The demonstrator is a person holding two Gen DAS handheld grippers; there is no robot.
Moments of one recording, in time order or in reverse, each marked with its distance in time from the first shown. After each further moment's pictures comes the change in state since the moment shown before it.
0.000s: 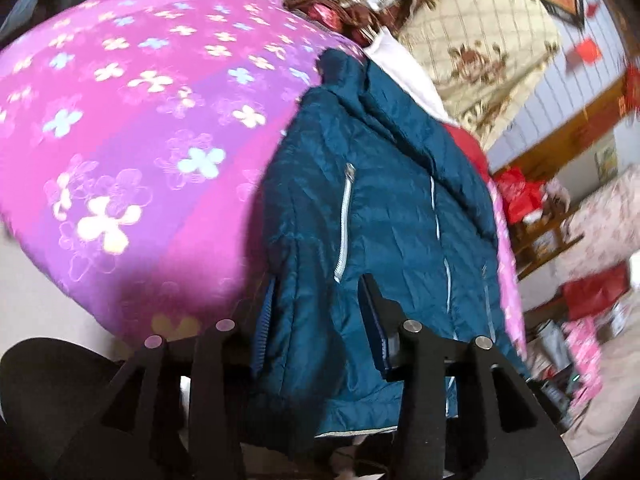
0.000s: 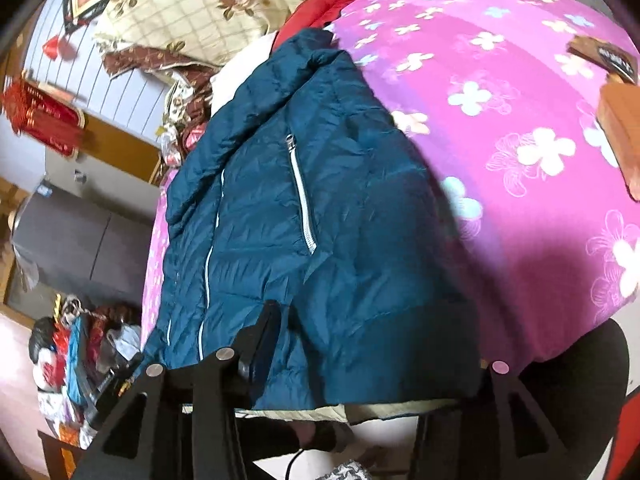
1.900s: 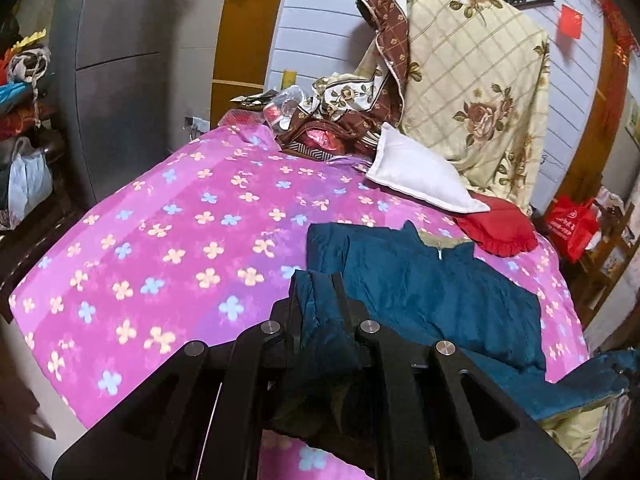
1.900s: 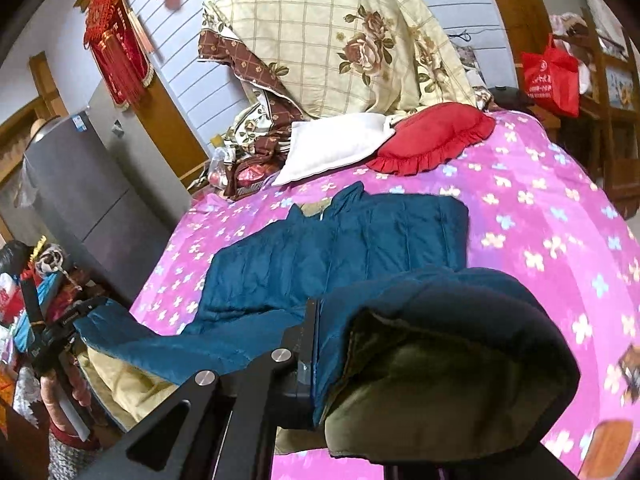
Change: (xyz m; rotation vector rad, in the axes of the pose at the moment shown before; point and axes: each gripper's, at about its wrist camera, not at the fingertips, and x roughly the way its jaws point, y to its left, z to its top) left arm -0.011 -0.146 0.168 0.272 -0.339 0.298; right arm -0.005 0.198 0.156 -0.443 -0.199 -0.067
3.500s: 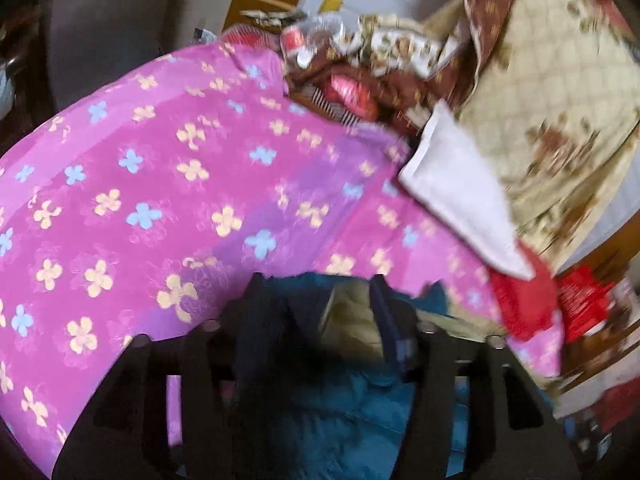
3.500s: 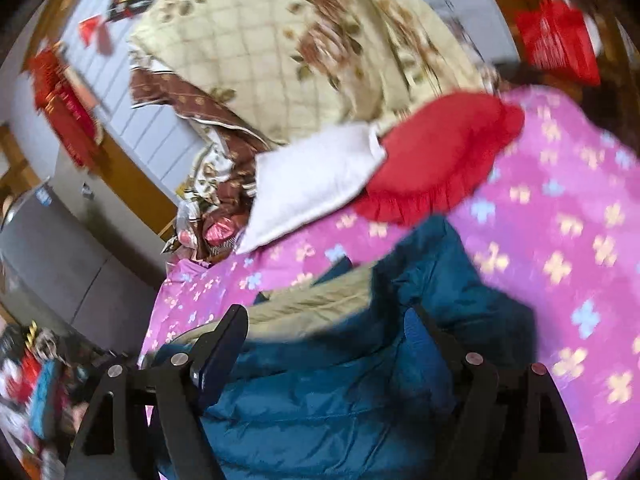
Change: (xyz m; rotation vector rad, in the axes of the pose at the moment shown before) left arm 0.248 0.001 0.103 -0.306 0.202 -0.025; right arm 0.201 -0.081 0.150 0.149 -0.057 0.040
